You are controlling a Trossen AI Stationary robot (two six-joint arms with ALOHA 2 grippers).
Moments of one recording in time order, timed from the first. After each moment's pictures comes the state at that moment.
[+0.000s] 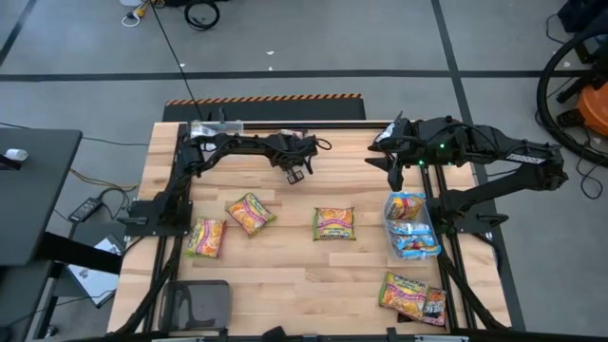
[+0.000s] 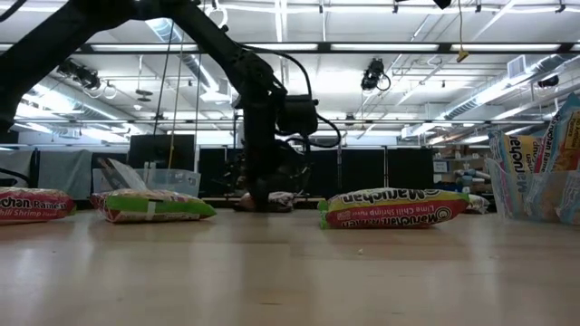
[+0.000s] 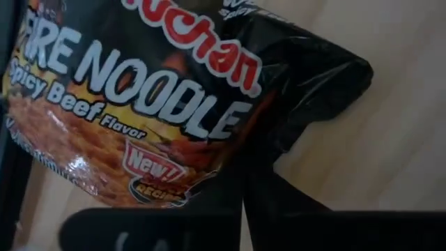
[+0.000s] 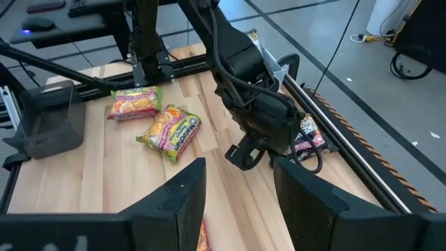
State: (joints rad) left arm 0.38 2.18 1.53 -0.71 -0.40 -0.06; right arm -0.03 0.99 1.28 -0.77 0.22 0.19
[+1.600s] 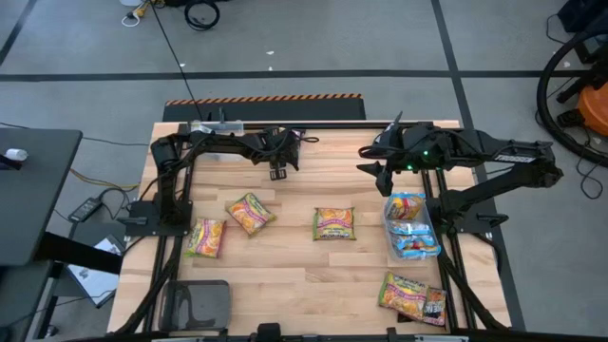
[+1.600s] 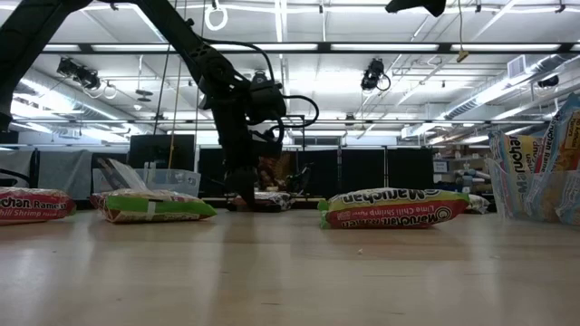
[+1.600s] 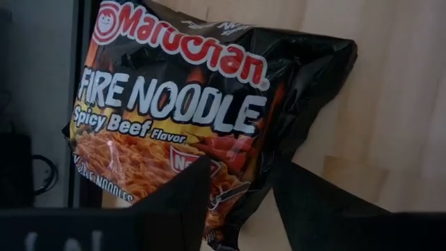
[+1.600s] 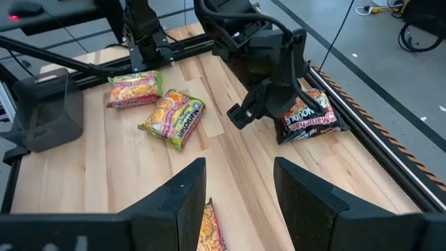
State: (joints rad) left arm 0.45 1.96 1.20 -0.36 -0.34 0.41; right arm 0.00 1.06 1.28 -0.78 0.23 0.27
